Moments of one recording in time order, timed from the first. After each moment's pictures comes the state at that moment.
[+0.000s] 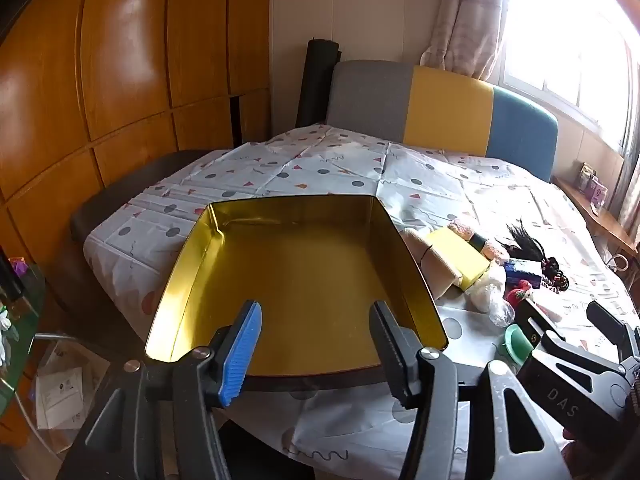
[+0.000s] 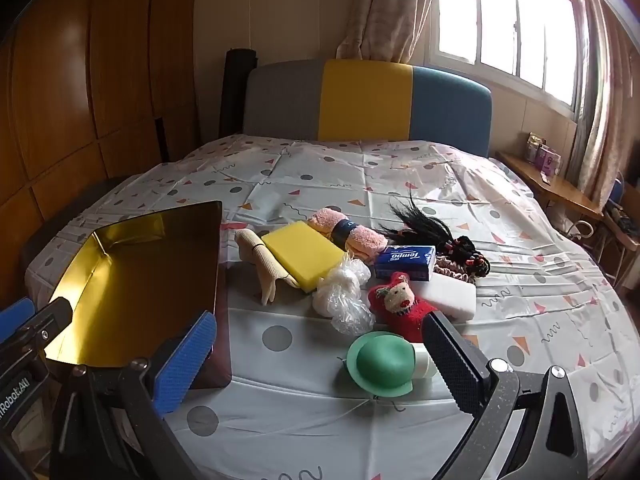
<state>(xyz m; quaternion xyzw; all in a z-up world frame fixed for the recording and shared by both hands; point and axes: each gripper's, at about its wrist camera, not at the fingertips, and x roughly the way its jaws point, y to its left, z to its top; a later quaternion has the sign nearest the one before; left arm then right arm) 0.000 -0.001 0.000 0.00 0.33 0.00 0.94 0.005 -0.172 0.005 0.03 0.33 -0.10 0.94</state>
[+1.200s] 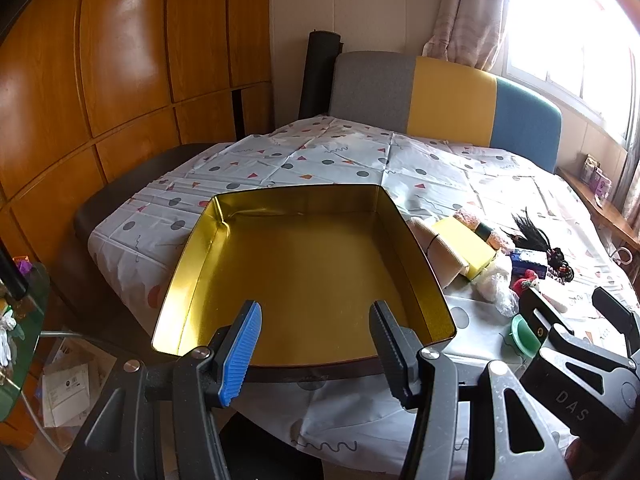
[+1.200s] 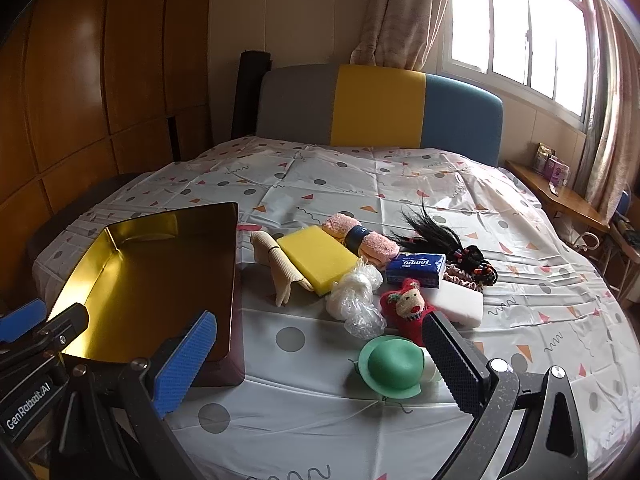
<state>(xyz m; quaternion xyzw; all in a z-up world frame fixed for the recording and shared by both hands) 0.000 0.003 -0.004 -0.01 0.35 0.00 0.94 0.001 -0.160 0.009 0.01 0.32 -0.09 0.94</state>
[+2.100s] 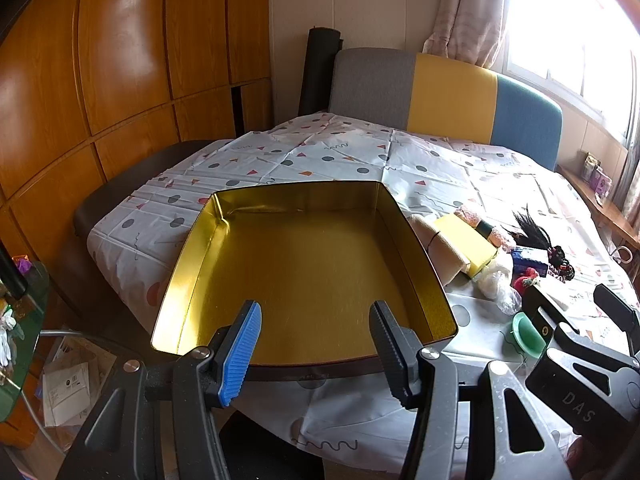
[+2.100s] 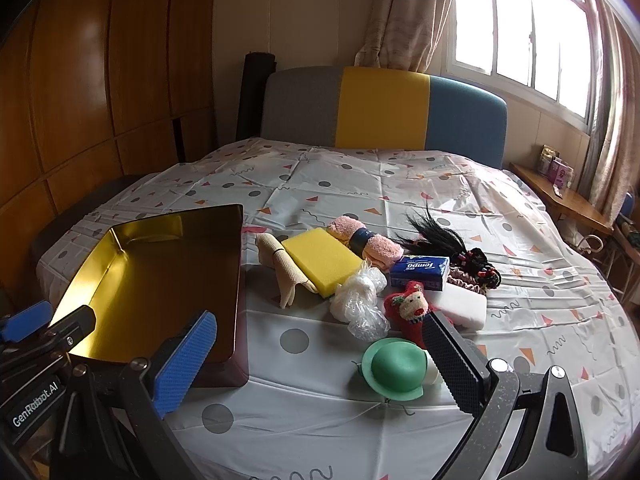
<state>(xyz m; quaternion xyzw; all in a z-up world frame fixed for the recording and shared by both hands) 0.001 0.002 -0.005 -0.01 0.36 0.00 0.93 0.001 -0.158 0.012 0.01 0.32 -0.08 0.94</state>
